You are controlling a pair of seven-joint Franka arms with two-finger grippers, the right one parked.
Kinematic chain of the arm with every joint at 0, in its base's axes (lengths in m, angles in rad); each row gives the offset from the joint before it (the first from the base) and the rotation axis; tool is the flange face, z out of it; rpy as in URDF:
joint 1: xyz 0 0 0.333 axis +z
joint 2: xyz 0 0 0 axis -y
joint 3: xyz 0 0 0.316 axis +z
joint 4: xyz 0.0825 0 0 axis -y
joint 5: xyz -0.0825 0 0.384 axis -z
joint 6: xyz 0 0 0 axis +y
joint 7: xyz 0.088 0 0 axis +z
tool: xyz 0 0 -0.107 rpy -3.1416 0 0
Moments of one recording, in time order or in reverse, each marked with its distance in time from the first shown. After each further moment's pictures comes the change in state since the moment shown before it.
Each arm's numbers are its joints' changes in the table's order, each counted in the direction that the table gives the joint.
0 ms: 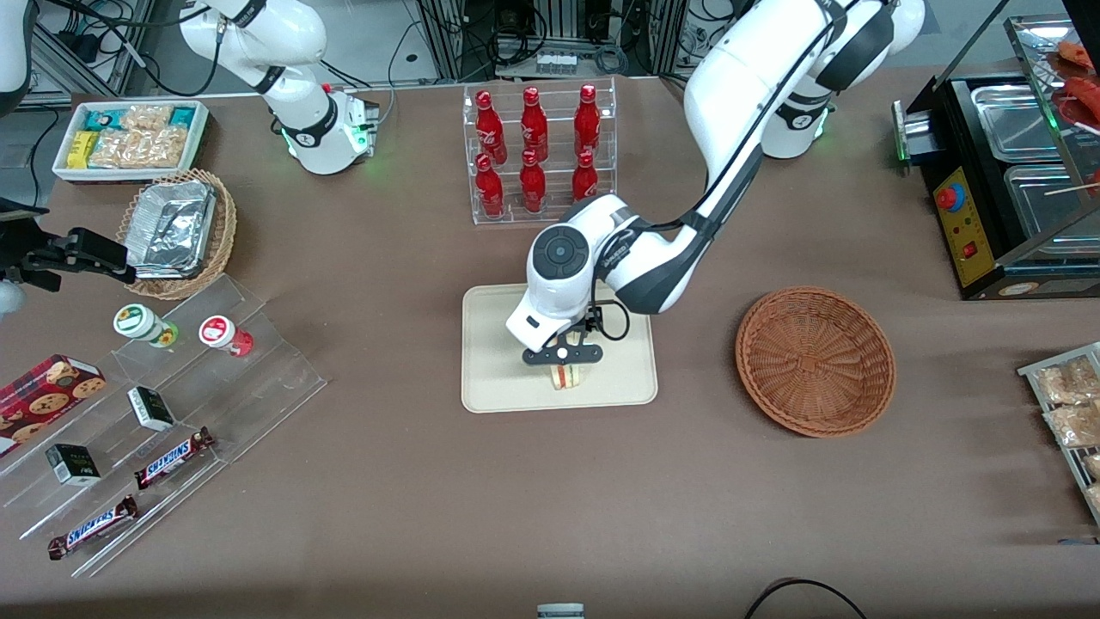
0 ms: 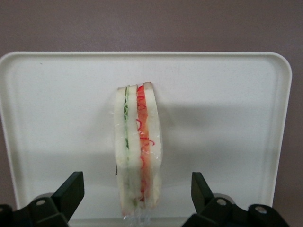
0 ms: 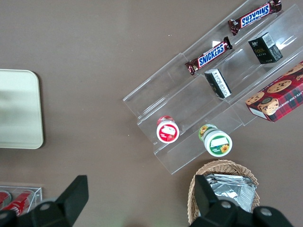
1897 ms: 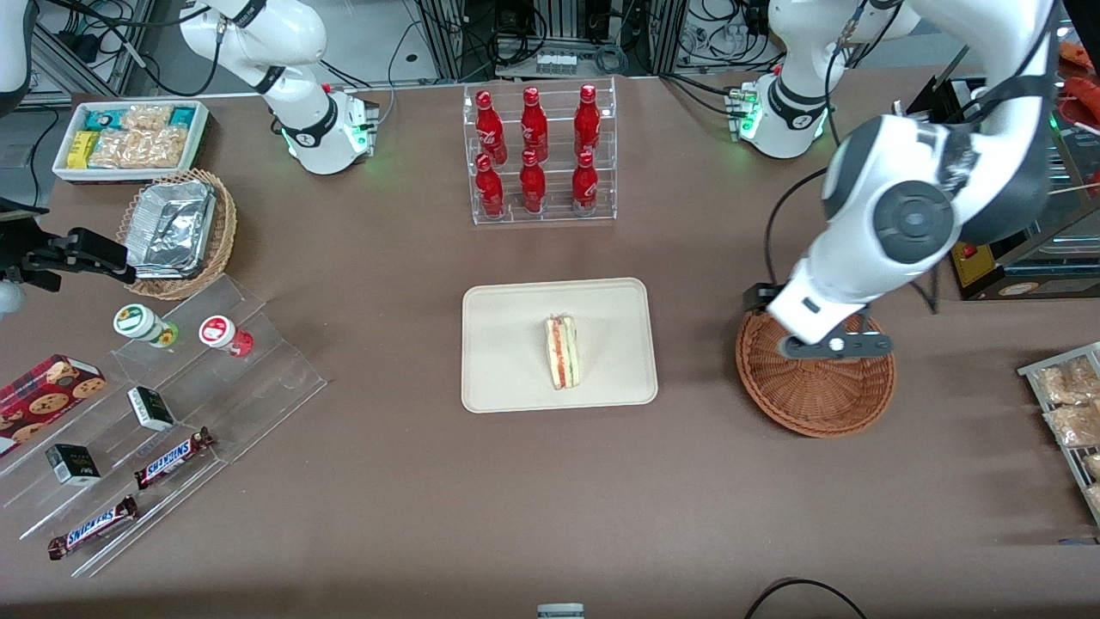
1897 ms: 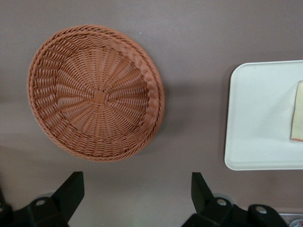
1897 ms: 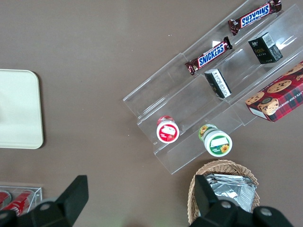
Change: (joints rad) arm 0.524 0.549 0.009 -0.347 0.095 0.347 -0.556
